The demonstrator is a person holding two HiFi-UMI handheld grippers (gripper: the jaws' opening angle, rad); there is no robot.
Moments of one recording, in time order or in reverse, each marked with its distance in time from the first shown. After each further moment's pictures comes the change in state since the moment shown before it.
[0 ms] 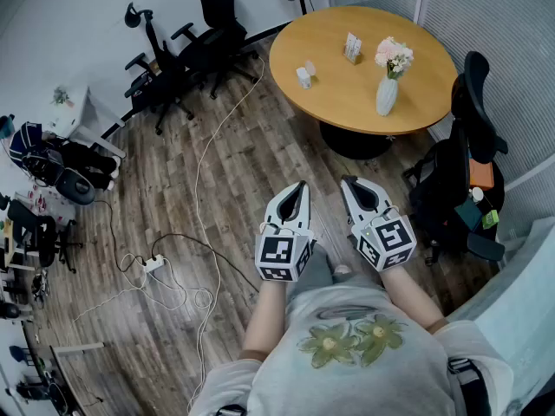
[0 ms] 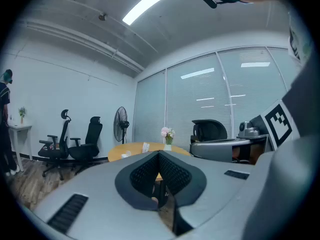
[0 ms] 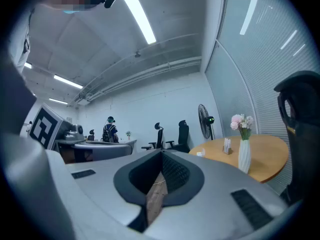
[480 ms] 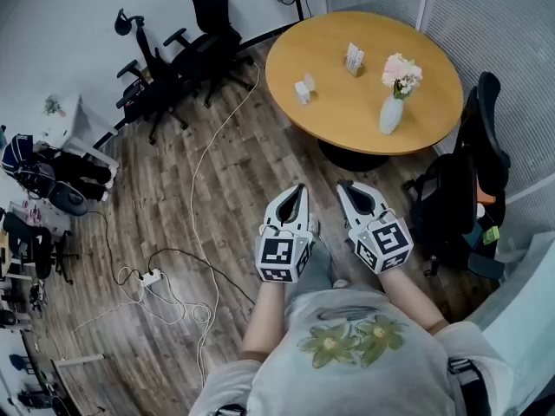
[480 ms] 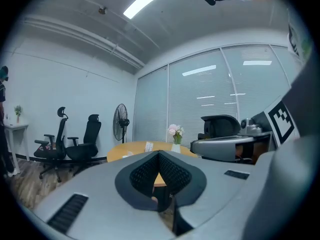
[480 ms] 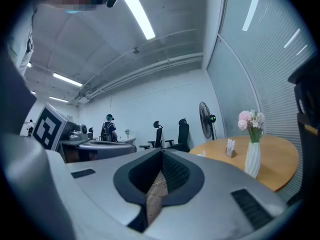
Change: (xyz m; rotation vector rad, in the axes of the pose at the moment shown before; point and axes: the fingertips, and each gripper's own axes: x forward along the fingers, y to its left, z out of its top) left arm 0.082 0.047 -0.009 0.000 0.021 -0.007; right arm 0.076 -0.045 -0.005 -0.015 0.020 0.014
